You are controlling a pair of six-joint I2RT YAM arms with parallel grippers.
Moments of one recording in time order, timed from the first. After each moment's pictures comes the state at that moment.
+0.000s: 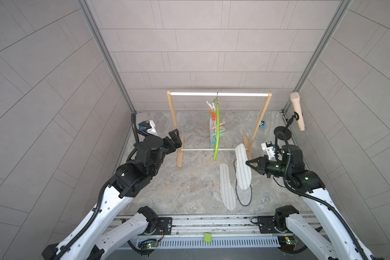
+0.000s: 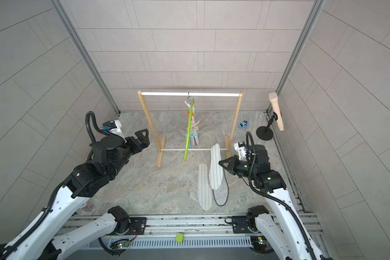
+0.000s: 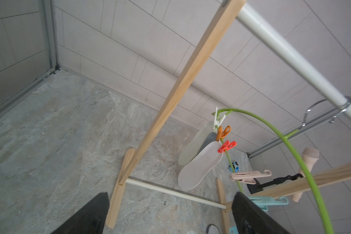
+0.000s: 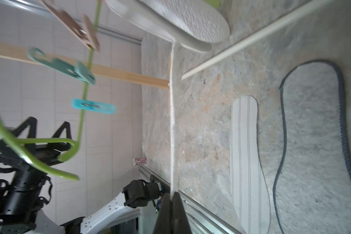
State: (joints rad) left arm -0.63 0.82 1.08 -0.64 -0.49 -0.73; right arm 0.26 0.77 0.69 -0.60 -0.68 0.85
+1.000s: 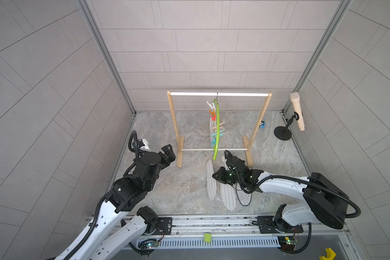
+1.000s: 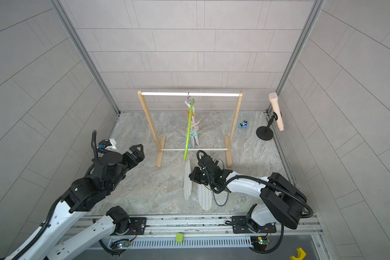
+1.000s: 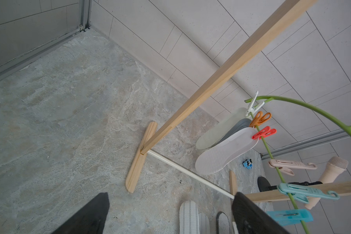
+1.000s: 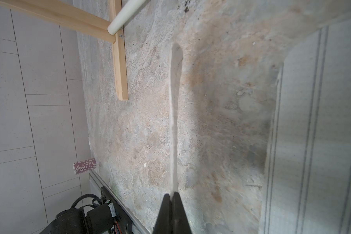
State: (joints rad) left arm -0.63 0.66 0.90 -0.74 -0.50 -0.92; right arm 0.81 1.41 0.60 0.10 -0.21 1.14
